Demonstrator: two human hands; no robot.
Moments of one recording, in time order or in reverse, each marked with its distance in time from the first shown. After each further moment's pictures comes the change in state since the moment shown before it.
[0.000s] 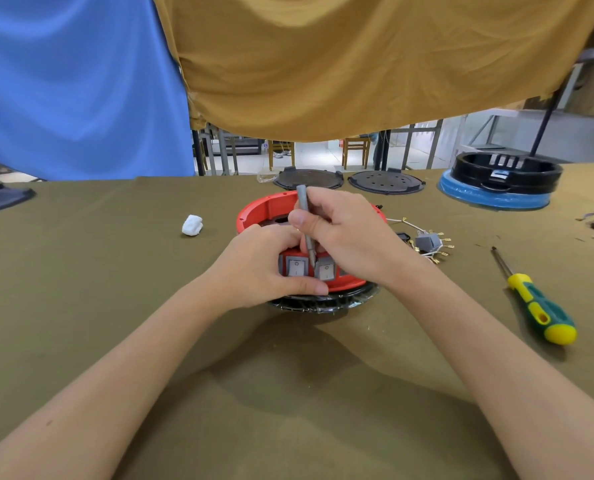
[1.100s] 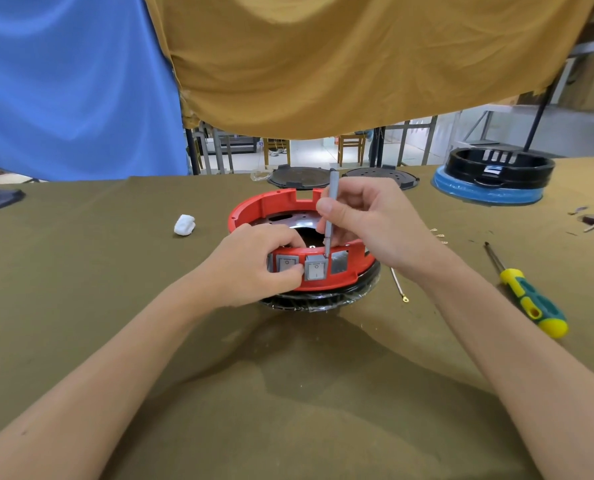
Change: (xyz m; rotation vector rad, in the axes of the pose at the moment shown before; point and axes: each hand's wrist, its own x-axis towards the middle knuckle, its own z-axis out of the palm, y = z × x) left_hand -0.001 0.005 -0.004 0.020 -0.048 -0.066; right_hand -0.008 0.022 -0.027 0.356 0.063 0.090
